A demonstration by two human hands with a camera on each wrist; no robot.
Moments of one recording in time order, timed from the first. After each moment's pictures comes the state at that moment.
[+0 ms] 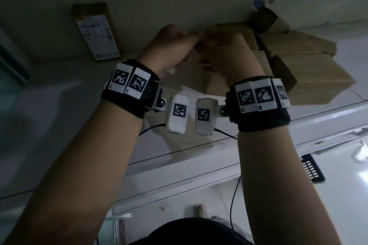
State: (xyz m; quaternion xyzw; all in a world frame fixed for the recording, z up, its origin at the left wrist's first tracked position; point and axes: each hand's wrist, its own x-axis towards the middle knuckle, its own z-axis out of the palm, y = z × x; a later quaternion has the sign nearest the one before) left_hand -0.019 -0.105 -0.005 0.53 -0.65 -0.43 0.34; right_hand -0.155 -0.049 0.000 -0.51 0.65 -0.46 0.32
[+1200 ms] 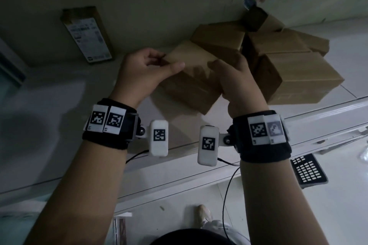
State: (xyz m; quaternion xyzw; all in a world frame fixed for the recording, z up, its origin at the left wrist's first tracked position) left_hand 0.005 -0.061 -0.046 0.53 -0.59 -0.40 0.45; right_hand -0.196 0.001 -0.031 -0.34 0.64 -0.53 0.44
